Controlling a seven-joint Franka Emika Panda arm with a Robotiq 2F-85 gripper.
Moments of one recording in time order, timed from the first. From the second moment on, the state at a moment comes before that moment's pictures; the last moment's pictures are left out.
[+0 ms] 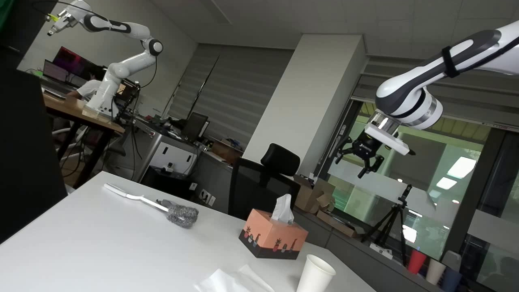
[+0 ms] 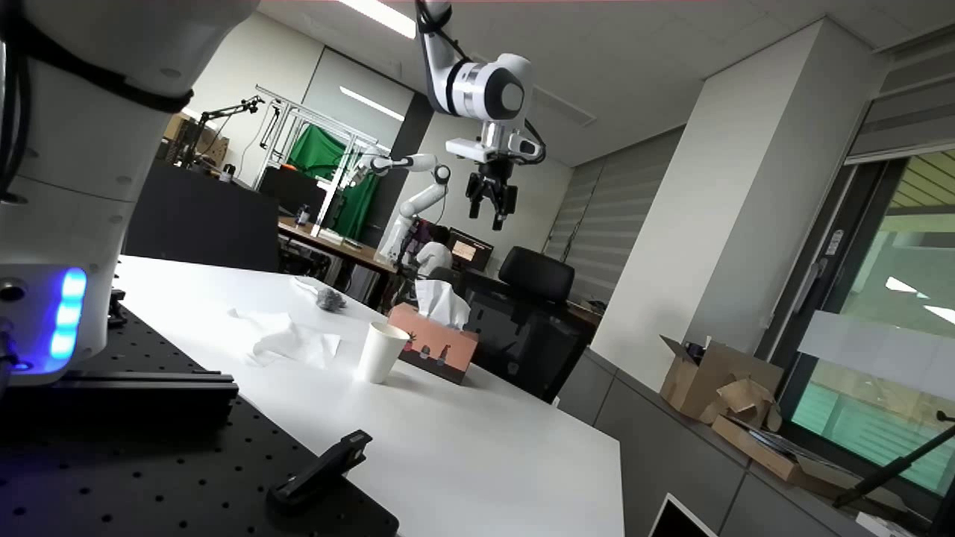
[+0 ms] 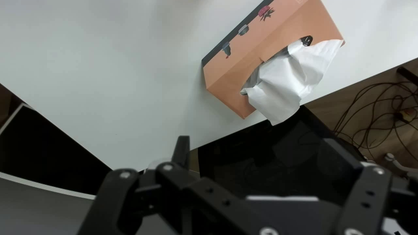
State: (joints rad) arm -0.11 0.13 -0.01 -1.98 0.00 2.50 0.31
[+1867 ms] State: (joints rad) arm 0.07 0.71 -0.08 -1.43 0.06 2.44 0.42
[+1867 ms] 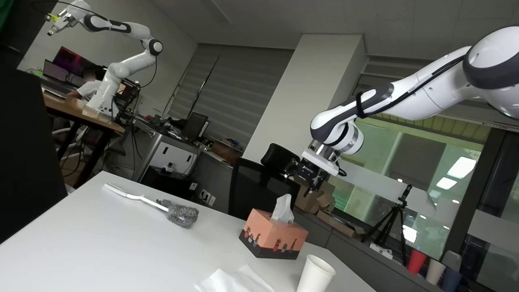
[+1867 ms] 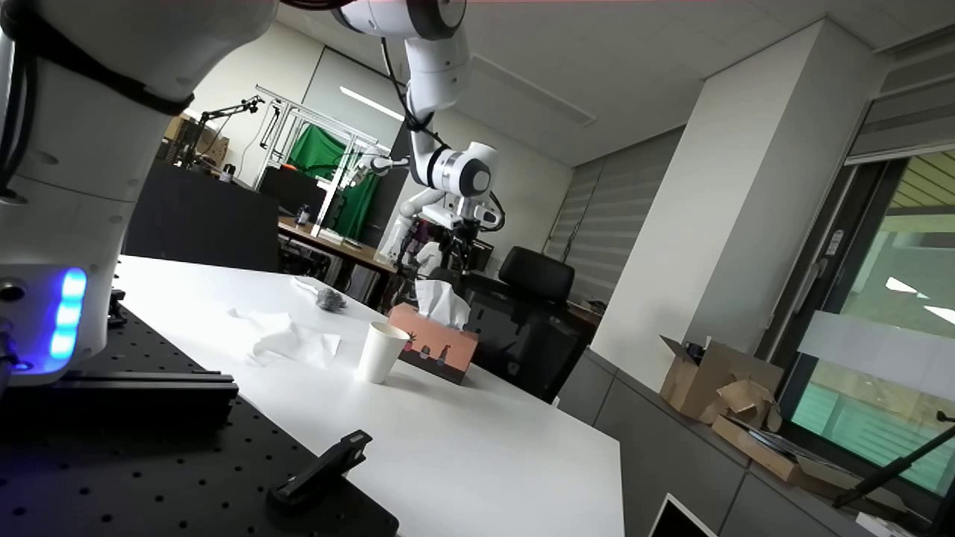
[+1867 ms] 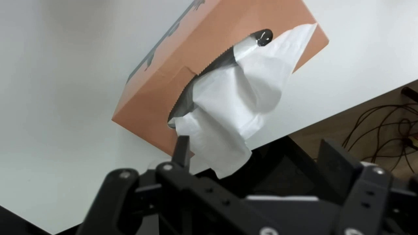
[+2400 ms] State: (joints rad) arm 0.08 0.80 -0.09 -1.36 0.06 2.39 0.44
